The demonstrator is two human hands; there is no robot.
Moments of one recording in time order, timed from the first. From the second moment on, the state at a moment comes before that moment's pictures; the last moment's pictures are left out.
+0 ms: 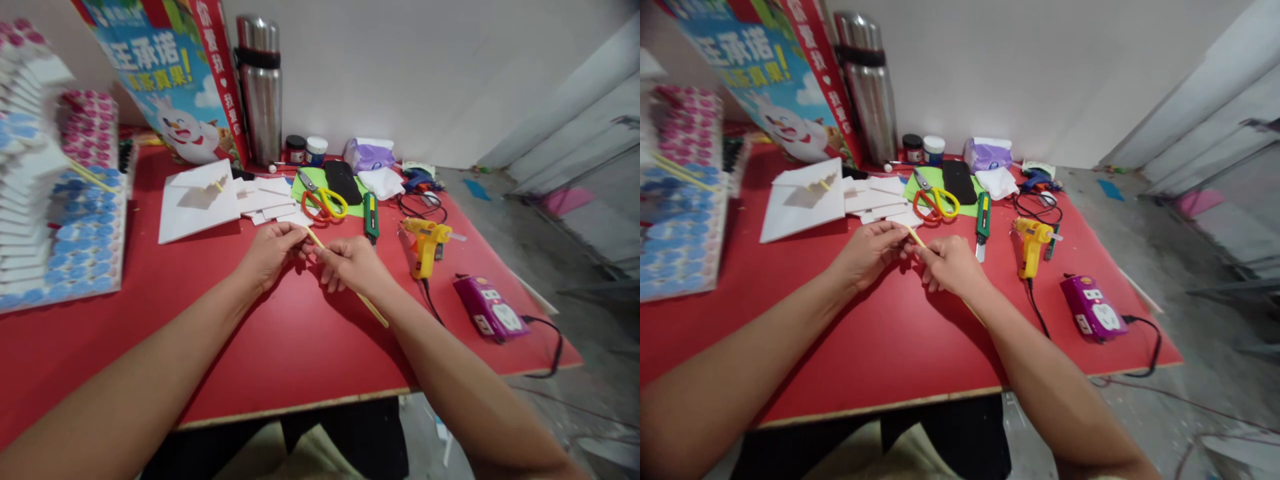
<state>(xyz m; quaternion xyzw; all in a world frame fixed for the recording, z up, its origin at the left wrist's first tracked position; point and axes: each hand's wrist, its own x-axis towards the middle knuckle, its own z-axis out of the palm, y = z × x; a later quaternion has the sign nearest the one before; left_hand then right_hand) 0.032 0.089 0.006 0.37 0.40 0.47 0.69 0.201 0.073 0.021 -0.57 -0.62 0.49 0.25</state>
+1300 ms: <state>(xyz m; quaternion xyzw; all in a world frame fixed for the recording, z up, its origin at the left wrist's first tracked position) 0.029 0.089 0.008 0.40 0.40 0.47 0.68 0.202 0.078 0.031 -0.60 -0.55 0.52 0.26</state>
